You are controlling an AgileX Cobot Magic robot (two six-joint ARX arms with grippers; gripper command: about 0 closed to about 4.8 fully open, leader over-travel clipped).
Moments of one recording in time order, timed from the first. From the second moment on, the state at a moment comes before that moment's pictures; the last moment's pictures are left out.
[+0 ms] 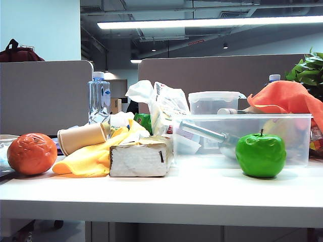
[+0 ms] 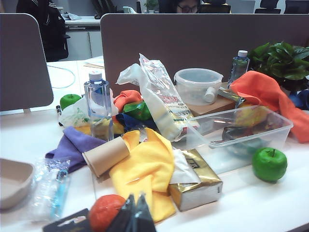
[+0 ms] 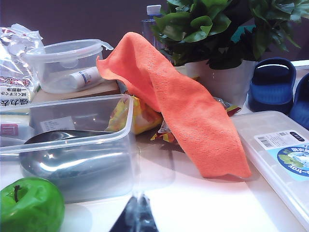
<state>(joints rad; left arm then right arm) -0.71 0.05 0.79 -0.75 -0.29 -0.03 -0.05 0.00 0.01 0.02 0.00 0.16</state>
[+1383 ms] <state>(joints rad) -0.01 0.00 0.00 0.06 0.00 -0.02 -0.05 0.00 0.01 0.02 0.00 0.16</state>
